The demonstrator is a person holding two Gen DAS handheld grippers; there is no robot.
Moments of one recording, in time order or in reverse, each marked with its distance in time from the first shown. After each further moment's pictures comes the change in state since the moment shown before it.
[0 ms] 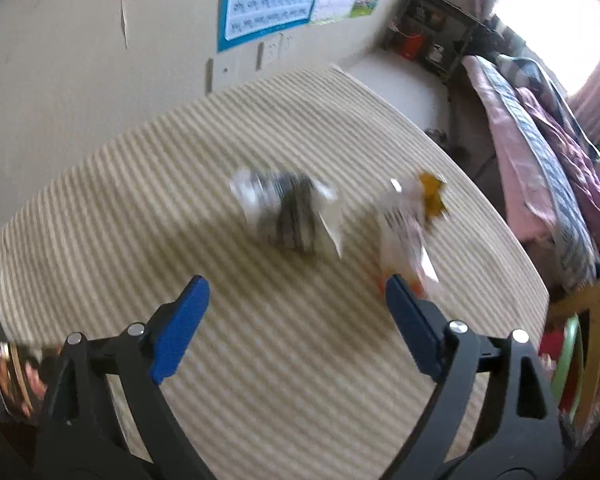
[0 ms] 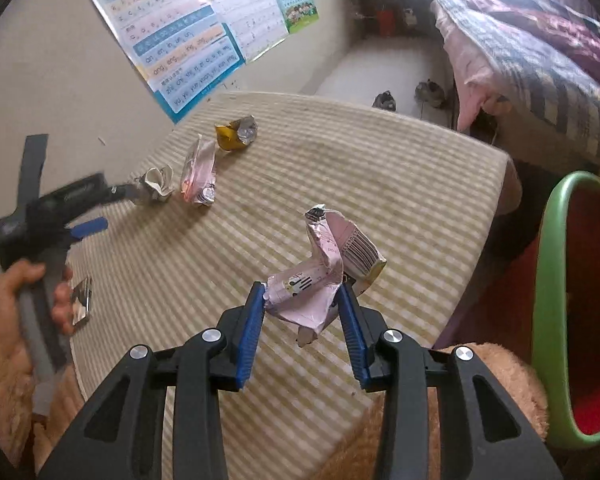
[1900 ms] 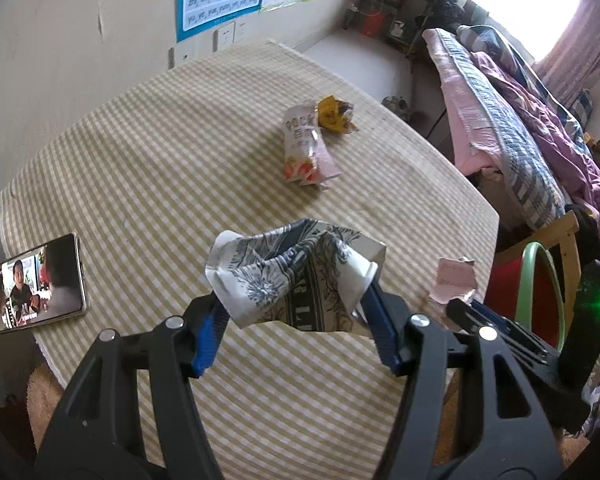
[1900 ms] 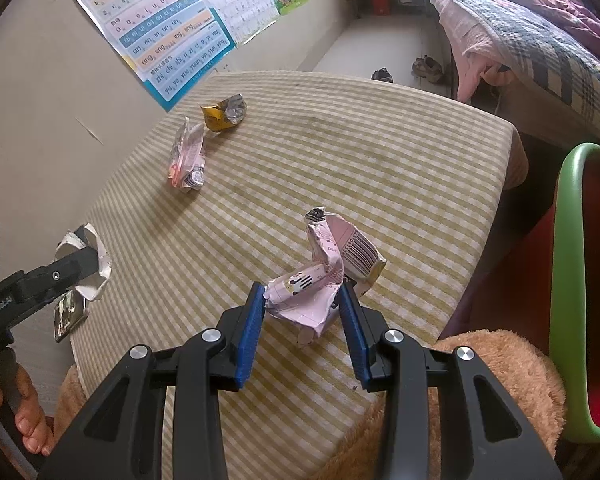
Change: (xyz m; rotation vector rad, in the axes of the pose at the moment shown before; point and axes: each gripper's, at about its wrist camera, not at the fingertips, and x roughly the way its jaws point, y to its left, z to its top) left arm -0.069 -0.057 -0.087 0.107 0.051 -0.079; right arm 0.009 -0.007 -0.002 0.038 0.057 0.010
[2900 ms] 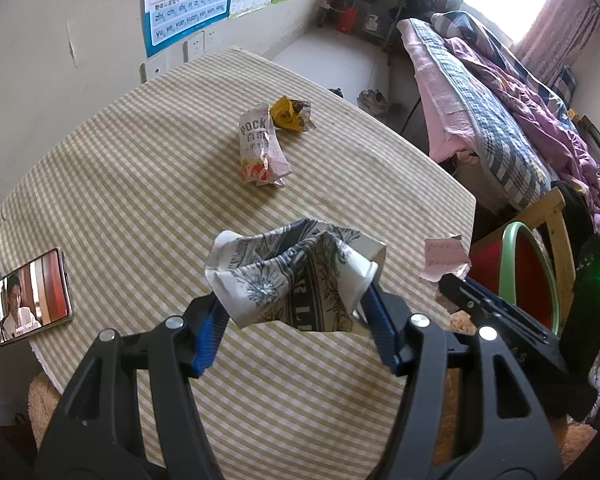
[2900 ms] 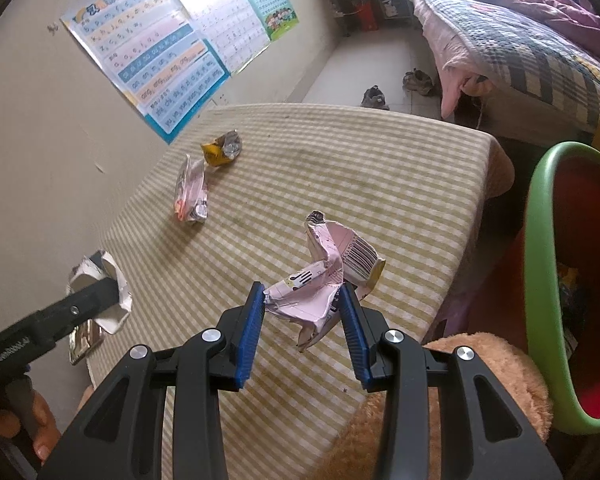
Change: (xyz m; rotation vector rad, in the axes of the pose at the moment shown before) left arm -0.006 -0.033 -0.003 0.080 0.000 -0.027; right arm -0.026 -0.013 0.004 0.066 -0.088 0.027
